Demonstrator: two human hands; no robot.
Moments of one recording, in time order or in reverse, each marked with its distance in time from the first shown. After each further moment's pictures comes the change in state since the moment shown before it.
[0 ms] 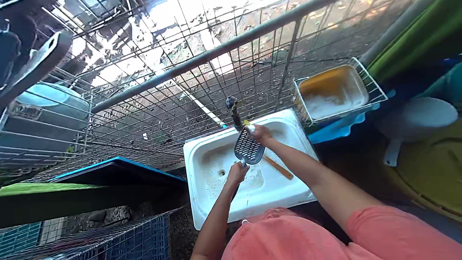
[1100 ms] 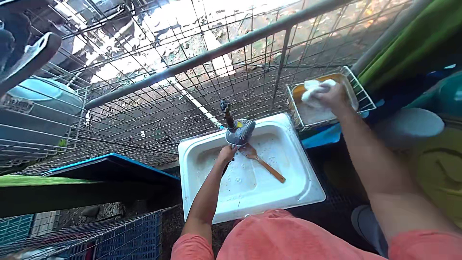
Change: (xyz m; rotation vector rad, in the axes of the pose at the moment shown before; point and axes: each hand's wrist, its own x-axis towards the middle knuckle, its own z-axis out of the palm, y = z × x) left_hand 0.074 0.038 -0.041 0.242 0.024 -0.058; right_hand -0.043 0.125 -0.241 0.269 0.541 0.047
